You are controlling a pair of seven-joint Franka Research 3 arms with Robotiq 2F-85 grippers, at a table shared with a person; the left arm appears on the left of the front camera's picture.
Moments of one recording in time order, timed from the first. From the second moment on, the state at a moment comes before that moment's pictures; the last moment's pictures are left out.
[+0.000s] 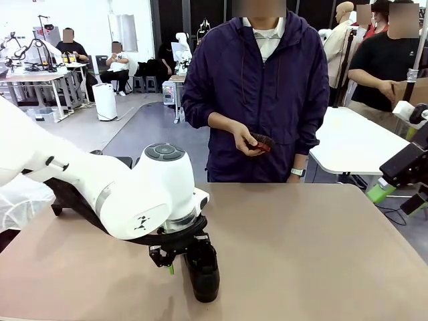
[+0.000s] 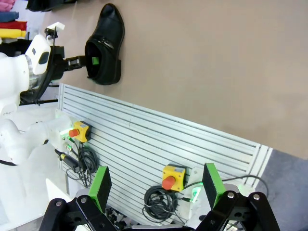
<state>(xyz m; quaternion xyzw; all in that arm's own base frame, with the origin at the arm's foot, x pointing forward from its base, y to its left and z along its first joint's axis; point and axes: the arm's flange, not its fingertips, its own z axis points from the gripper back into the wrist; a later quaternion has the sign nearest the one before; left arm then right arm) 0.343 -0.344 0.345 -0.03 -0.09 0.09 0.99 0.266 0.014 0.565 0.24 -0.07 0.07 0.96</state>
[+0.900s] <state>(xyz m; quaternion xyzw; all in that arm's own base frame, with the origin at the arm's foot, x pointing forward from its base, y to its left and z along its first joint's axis) 0.335 -0.353 0.370 -0.04 -0.12 0.08 0.99 0.266 0.014 0.565 0.24 -0.07 0.07 0.96</state>
